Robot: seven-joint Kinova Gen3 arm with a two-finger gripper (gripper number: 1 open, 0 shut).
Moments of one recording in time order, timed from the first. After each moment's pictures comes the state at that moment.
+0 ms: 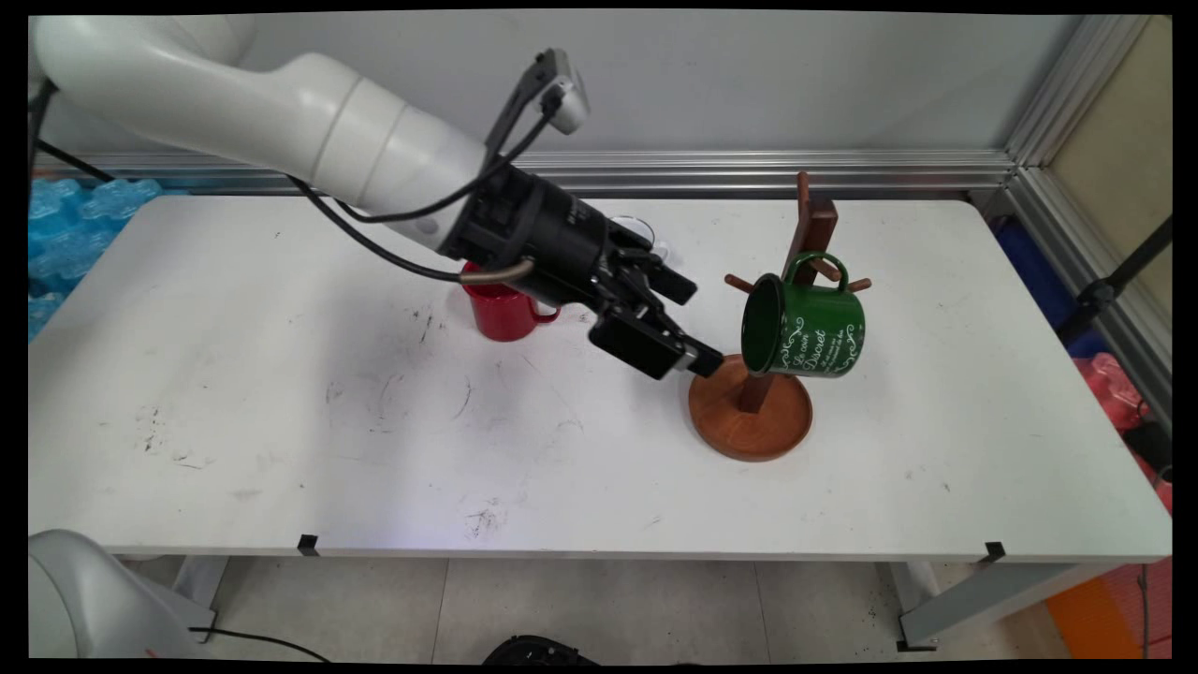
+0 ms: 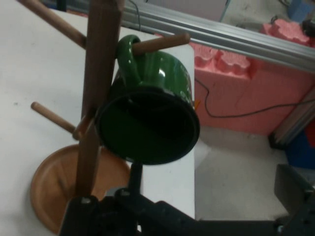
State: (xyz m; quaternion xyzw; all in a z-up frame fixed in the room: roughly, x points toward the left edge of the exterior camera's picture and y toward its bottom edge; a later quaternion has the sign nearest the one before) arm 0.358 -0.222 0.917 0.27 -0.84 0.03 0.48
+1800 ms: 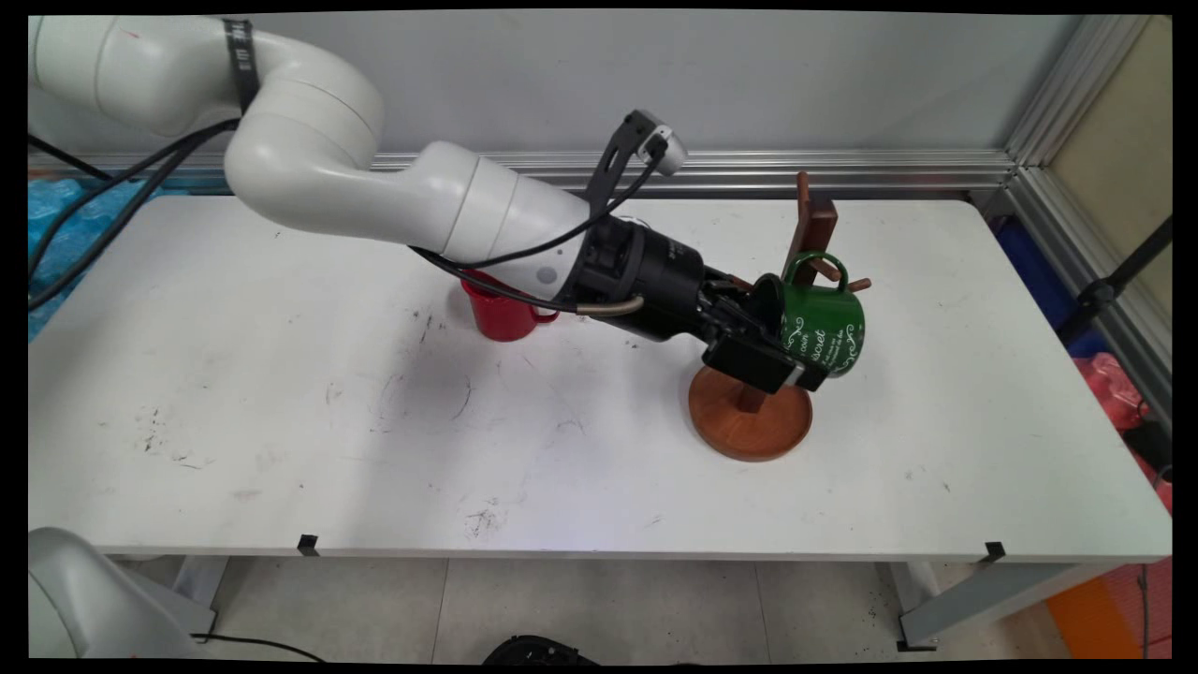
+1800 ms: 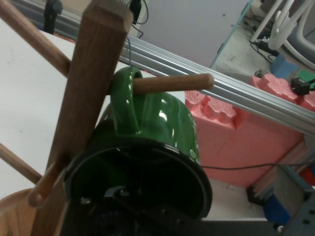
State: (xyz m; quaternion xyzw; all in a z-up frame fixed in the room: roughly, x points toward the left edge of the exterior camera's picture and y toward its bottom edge) arm 0.301 -0.249 0.866 0.32 -0.79 -0.01 0.53
